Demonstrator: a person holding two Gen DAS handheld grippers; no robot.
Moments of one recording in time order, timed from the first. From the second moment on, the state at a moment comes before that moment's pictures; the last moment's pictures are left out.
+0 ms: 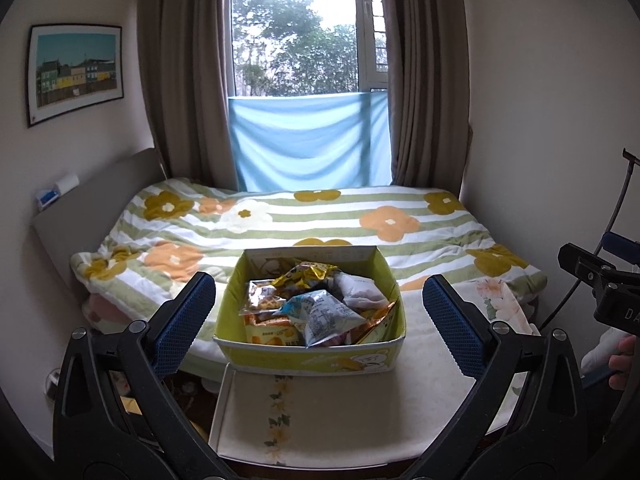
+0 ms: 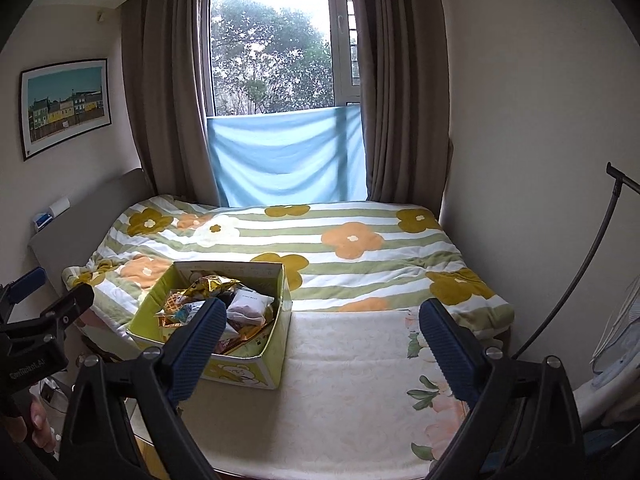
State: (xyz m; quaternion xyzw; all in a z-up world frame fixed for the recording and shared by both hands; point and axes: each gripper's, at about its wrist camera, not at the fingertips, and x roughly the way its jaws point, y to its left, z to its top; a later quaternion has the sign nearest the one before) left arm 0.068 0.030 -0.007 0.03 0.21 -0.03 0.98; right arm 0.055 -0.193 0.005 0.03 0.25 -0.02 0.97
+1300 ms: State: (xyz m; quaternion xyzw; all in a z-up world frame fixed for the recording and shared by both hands) left arm 0.070 0.025 -0.009 0.04 0.21 -0.03 0.98; right arm 0.056 -0.192 0.006 0.03 0.25 -0.03 0.97
